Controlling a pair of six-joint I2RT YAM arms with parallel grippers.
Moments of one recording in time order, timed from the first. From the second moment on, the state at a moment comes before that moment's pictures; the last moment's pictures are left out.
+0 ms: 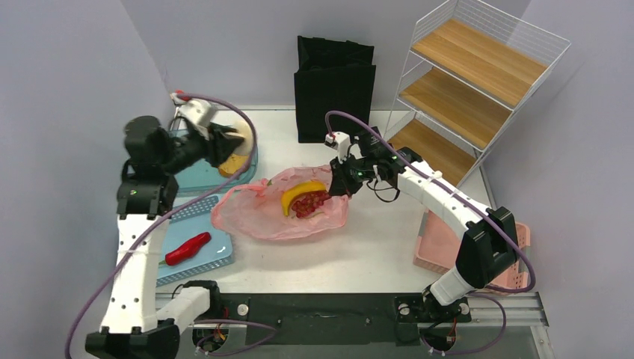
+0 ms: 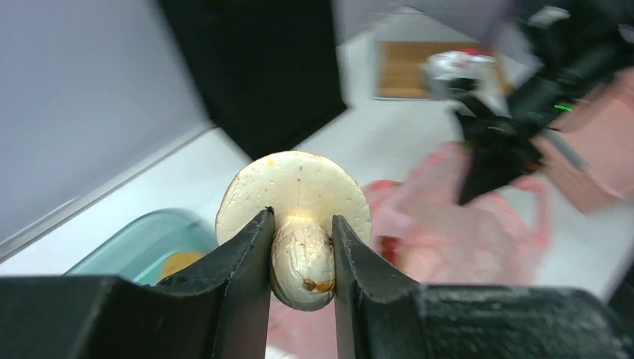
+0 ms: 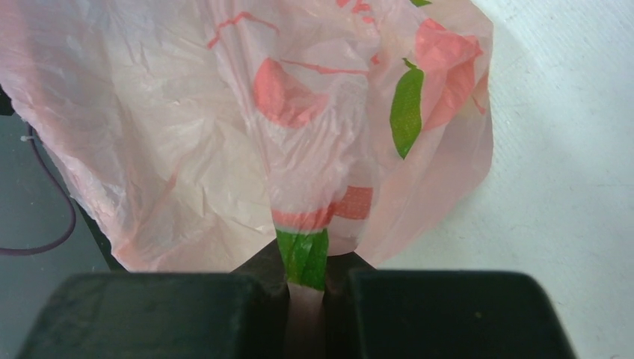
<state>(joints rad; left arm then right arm) -0.12 1.03 1.28 -0.43 0.72 0.12 0.57 1.55 1.30 -0.61 -0.55 -0.05</state>
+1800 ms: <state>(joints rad) 0.71 0.94 0.98 -0.99 0.88 0.76 0.74 1.35 0.99 -0.56 -0.17 -0.50</state>
